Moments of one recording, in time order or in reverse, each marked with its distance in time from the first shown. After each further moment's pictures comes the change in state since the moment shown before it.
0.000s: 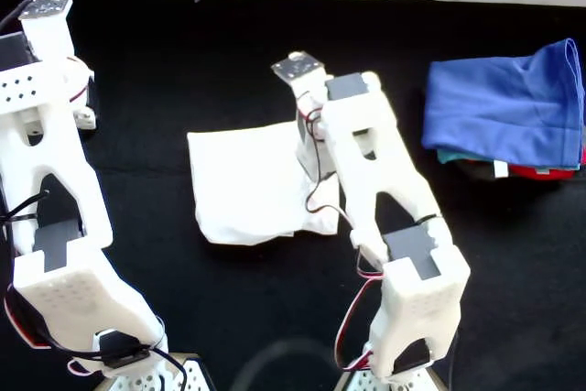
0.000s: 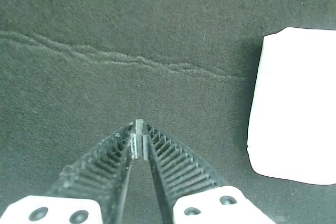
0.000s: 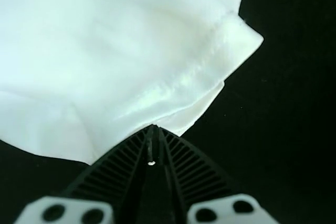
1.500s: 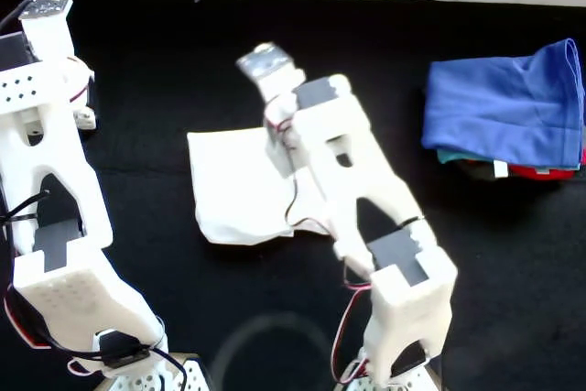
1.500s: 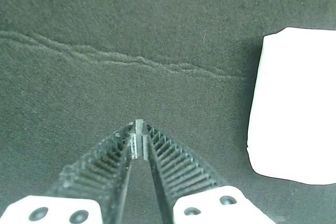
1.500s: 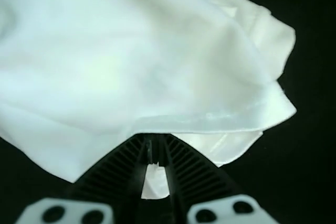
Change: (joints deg) left arm 0.0 0.0 0.0 0.0 0.0; right arm -8.3 0.0 -0.4 -4.6 -3.3
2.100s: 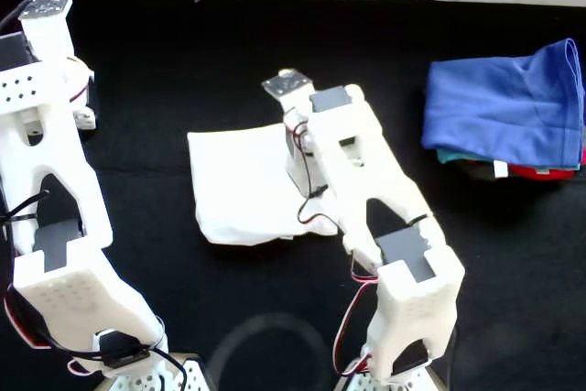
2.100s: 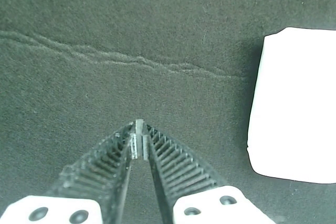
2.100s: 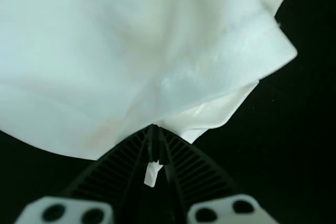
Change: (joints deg) left arm 0.0 0.0 0.0 0.0 0.0; right arm 5.5 0.0 5.8 4.4 0.0
